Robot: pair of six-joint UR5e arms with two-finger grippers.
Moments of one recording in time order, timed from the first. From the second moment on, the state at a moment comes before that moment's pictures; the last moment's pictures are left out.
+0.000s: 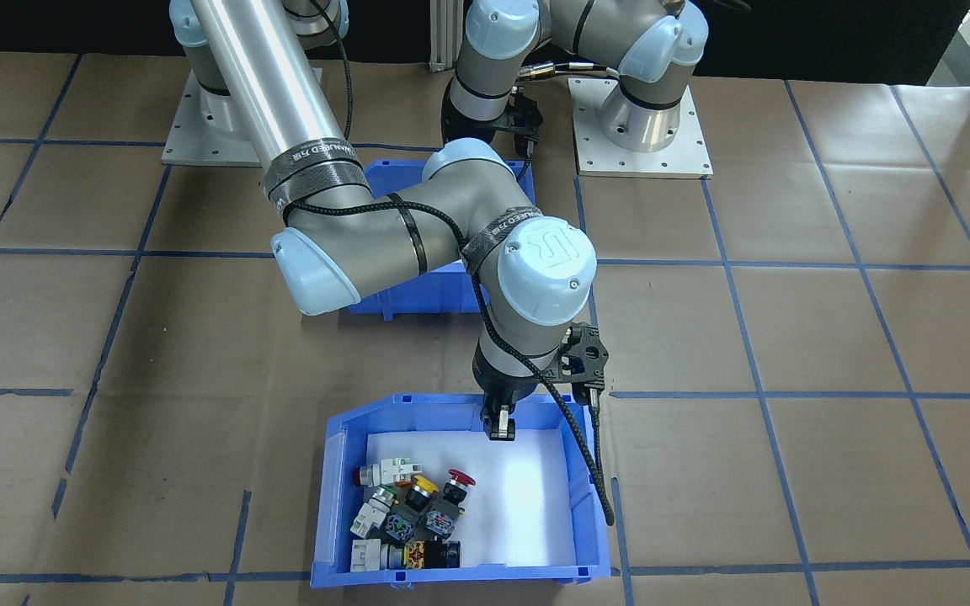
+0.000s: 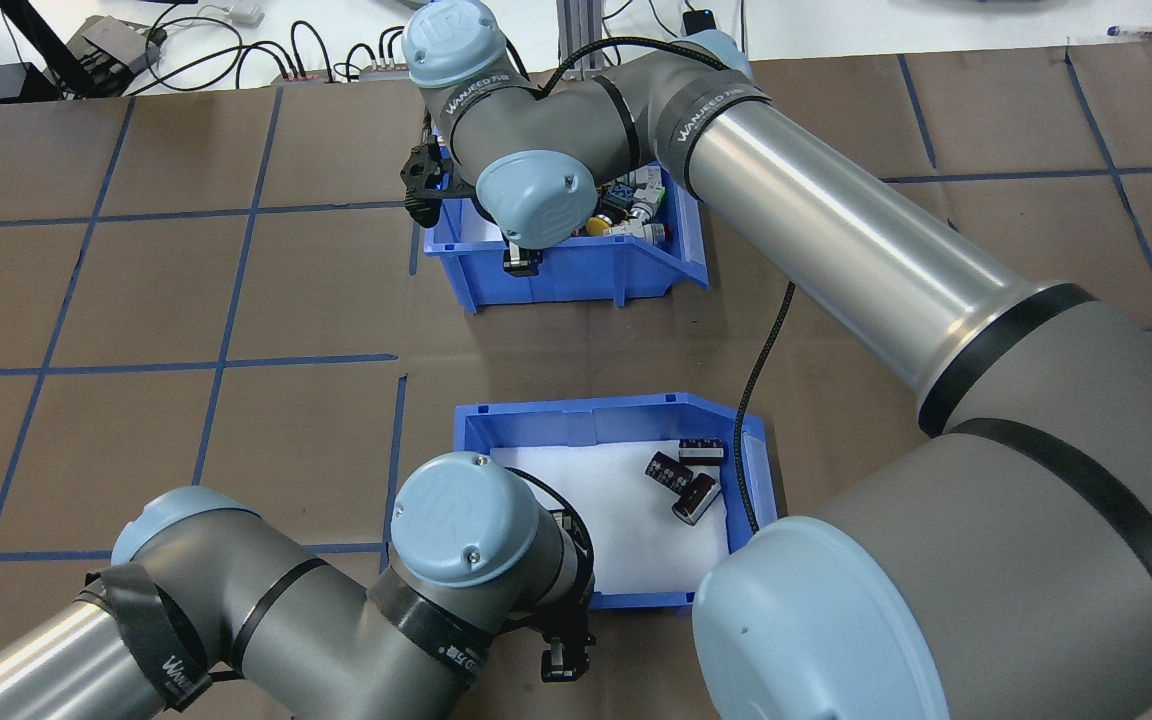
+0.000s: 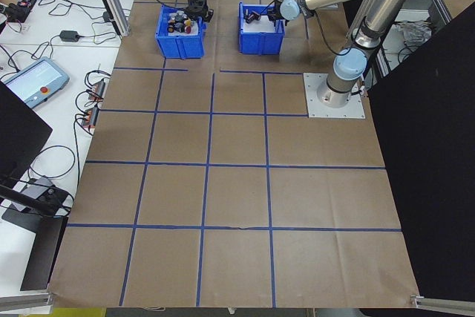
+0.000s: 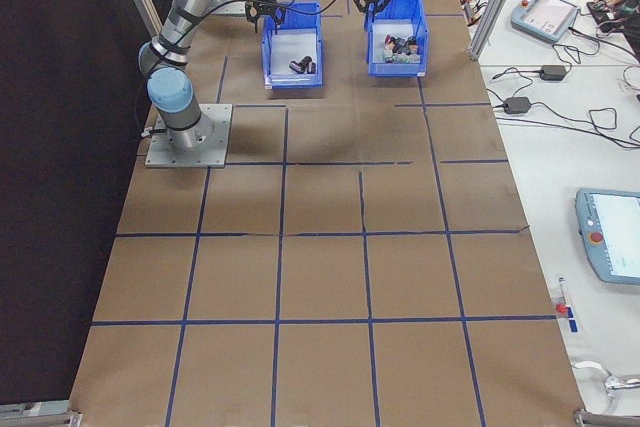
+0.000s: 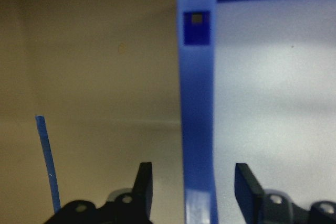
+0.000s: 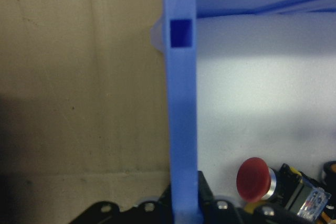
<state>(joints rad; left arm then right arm) -2.12 -1.50 -2.30 -0.89 1.38 -2.12 2.03 -0.89 1.16 -1.86 -1.69 -1.09</state>
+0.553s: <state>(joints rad) -2.12 -1.50 -2.29 -0.86 1.37 -2.08 1.87 -1.03 1.17 -1.77 -1.73 -1.22</state>
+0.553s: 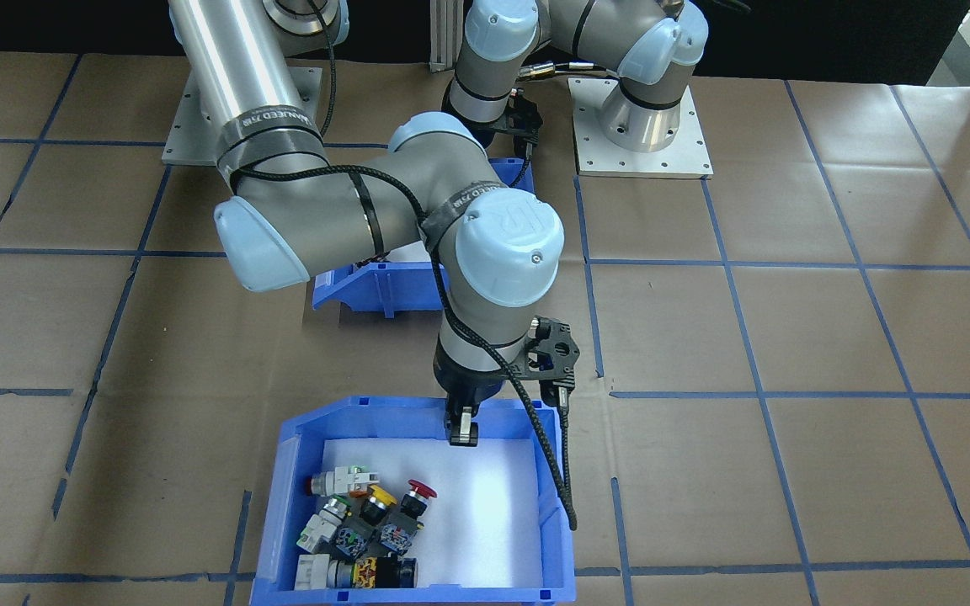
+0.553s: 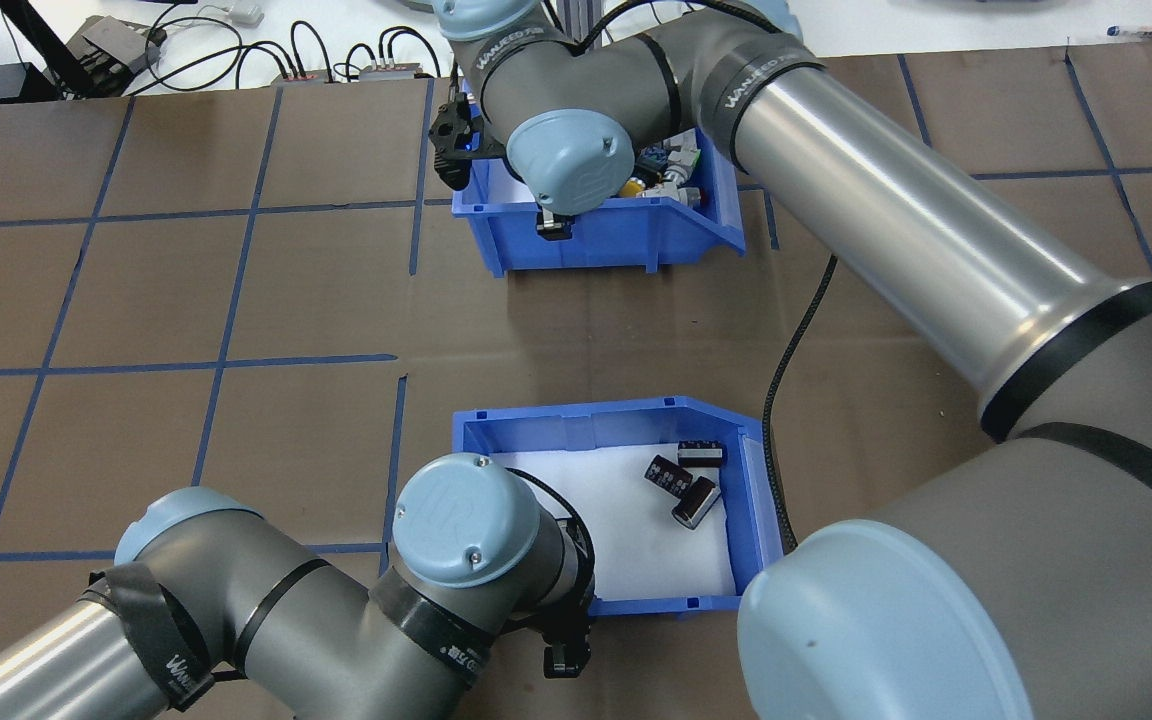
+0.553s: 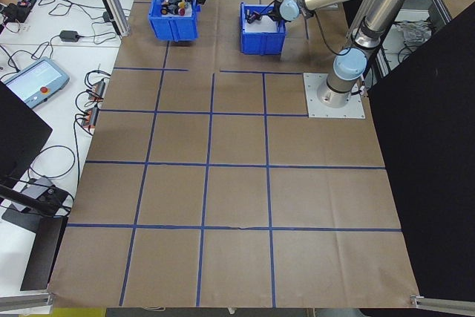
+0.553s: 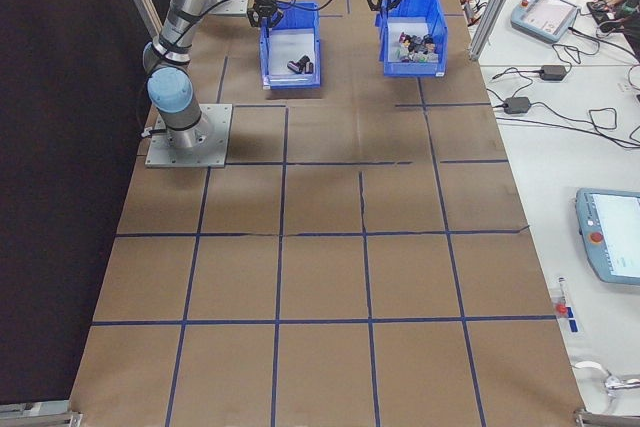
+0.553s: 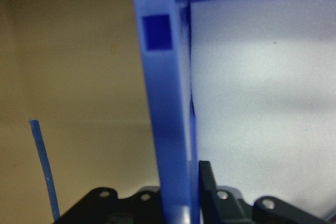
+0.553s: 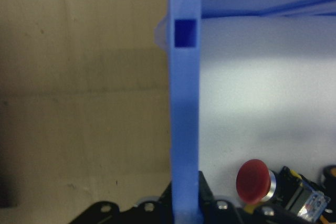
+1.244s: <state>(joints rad) -1.93 -1.36 -2.27 -0.90 1.39 -1.88 1.58 -1.31 1.48 -1.78 -1.69 -1.47</state>
